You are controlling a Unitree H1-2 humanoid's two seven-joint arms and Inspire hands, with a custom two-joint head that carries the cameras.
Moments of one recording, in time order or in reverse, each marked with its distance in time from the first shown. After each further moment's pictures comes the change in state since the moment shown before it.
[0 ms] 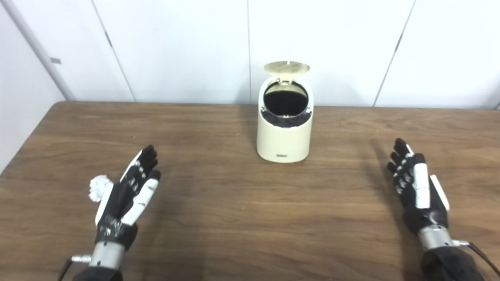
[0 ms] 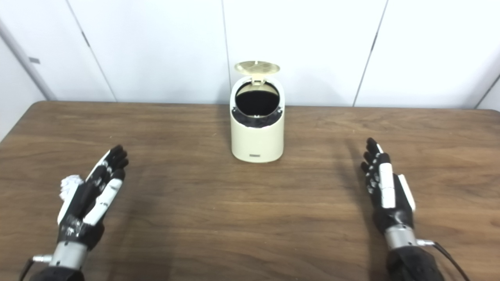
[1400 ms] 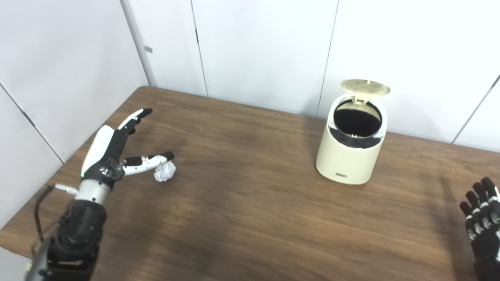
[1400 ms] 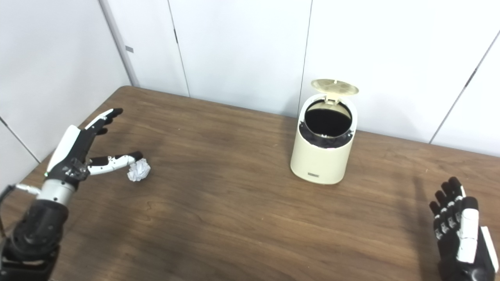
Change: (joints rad) left arm -0.020 0.348 0.150 -0.007 0.473 0.140 0.000; right arm 0.004 -0.005 0.009 -0.126 0.044 0.140 -0.015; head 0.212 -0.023
